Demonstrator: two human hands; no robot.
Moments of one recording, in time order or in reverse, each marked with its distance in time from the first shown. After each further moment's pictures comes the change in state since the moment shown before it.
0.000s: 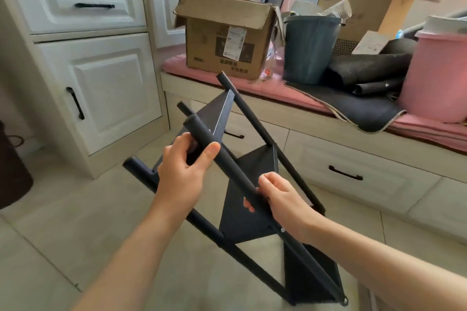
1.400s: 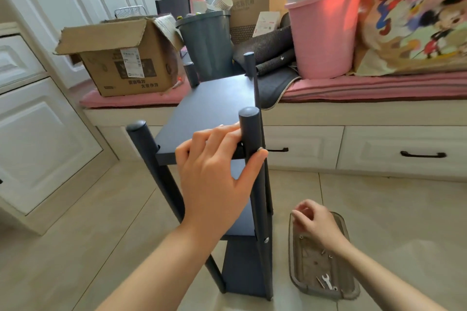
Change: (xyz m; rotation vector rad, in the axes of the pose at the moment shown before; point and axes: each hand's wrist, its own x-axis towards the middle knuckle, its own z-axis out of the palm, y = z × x) left_hand -0.099 0.113 0.272 0.591 0.102 0.869; right_hand -0.147 0.207 -0.243 -0.212 0.542 0.060
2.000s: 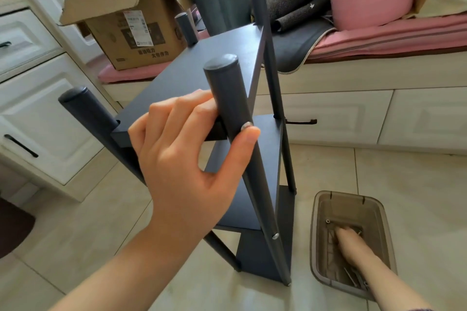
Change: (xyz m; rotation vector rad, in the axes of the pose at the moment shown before) left_hand -0.005 -0.007 0.012 0.057 0.093 0.070; right_hand 0.047 0.191 0.051 -0.448 -0.260 0.298
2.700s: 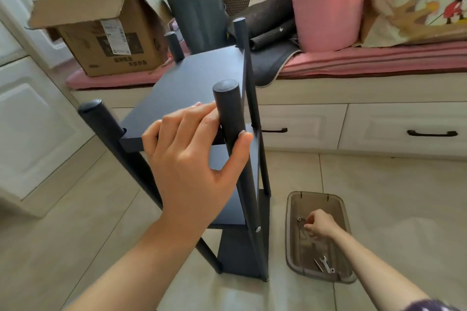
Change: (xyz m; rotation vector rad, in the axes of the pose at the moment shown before) left_hand 0.002 0.002 0.000 0.048 0.049 0.021; right_hand -0.035 -0.048 -0.061 0.066 -0.051 0.169
